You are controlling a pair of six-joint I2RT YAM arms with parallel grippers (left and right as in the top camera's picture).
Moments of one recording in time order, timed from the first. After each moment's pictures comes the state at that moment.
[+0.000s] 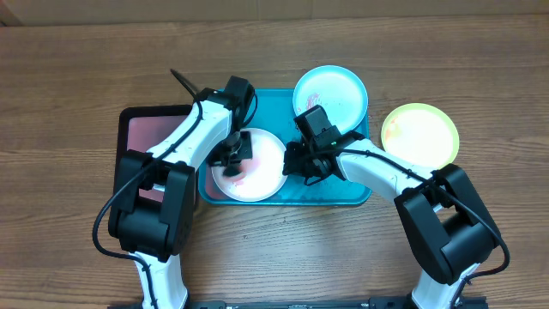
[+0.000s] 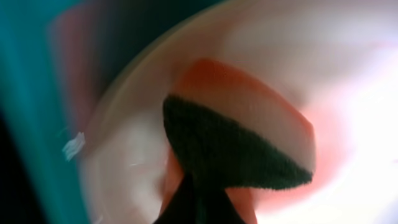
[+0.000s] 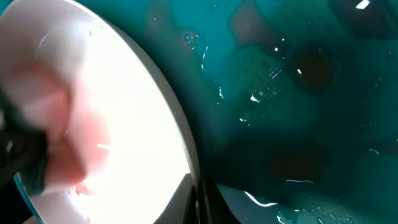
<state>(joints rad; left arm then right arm) -0.32 2.03 1.43 -1.06 -0.09 -0.50 0.56 1.91 1.12 -0.36 -0.28 0.70</state>
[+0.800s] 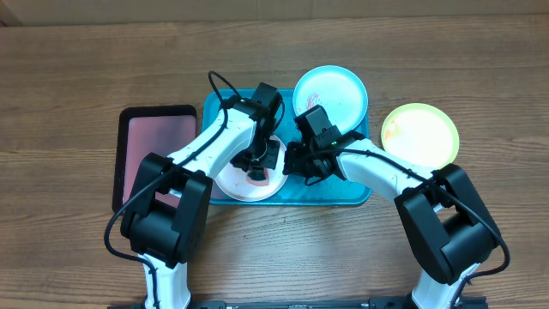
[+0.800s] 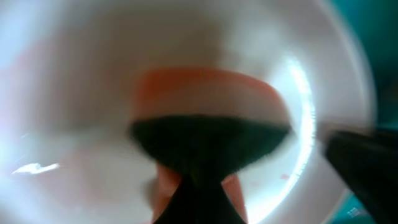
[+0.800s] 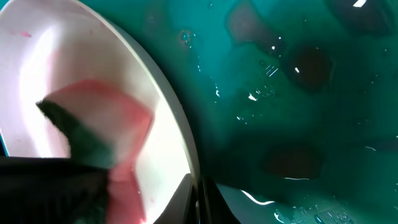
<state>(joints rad) -0.45 2.03 1.43 -0.98 0.02 -0.31 0.55 1.91 1.12 -0.37 -0.28 0.70</state>
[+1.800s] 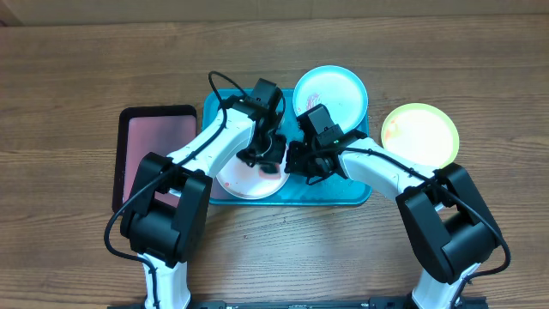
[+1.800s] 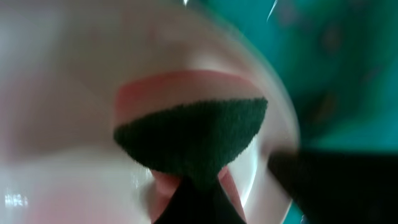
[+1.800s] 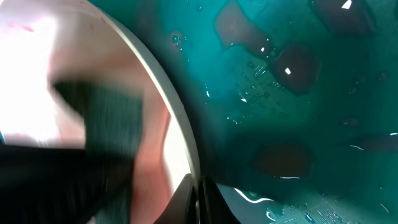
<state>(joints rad) -0.45 2.03 1.42 -0.84 0.19 -0.25 0.54 1.91 1.12 -0.38 -0.30 0.70</state>
